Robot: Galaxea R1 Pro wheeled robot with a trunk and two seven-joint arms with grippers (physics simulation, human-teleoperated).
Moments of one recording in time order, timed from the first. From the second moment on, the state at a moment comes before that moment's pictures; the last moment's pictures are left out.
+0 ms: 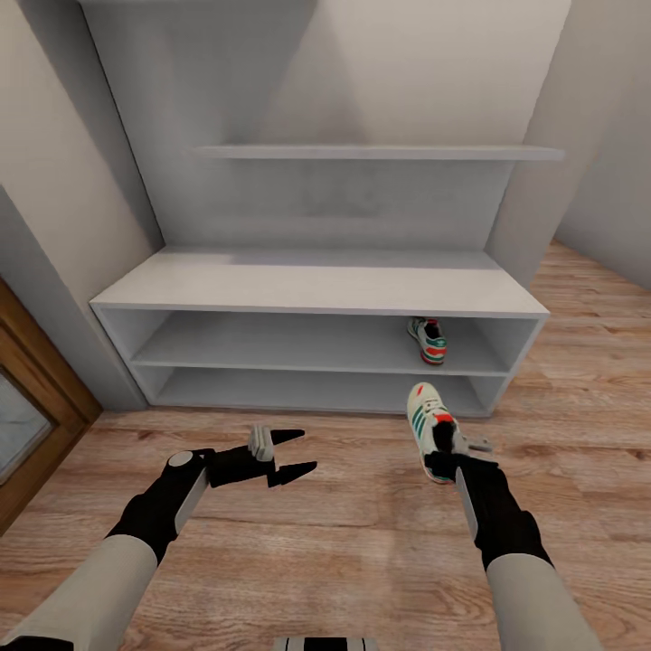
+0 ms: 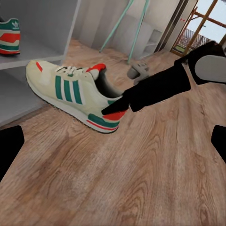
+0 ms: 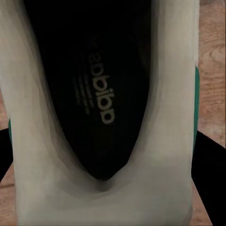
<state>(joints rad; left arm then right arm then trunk) -0.71 0.05 -0.10 -0.75 0.15 -0.02 -1.23 -0.64 0.08 -0.32 -0.92 0.22 0.59 0.00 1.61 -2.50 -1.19</state>
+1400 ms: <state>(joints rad) -0.71 0.05 -0.11 -0.75 0.15 -0.01 -1.23 -0.64 0.08 -0.22 -0.69 0.22 0.09 0.00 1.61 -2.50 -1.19</state>
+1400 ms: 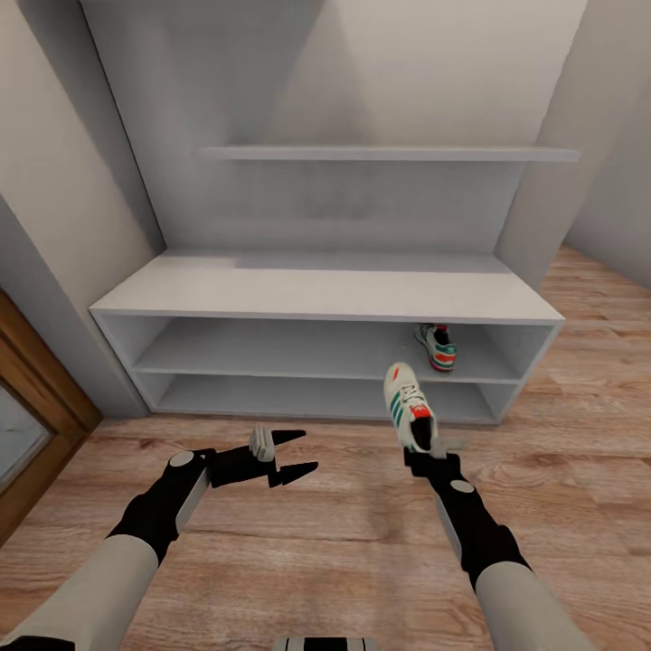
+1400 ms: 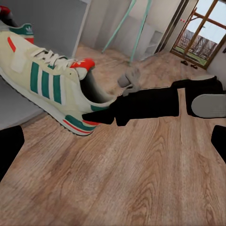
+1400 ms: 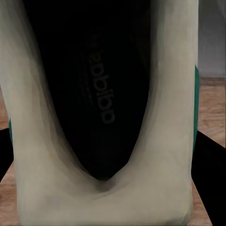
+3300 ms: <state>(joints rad) -0.70 -0.04 -0.13 -0.60 0.15 -0.02 -1.33 -0.64 0.08 -0.22 -0.68 0.22 0.09 -0.01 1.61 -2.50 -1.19</state>
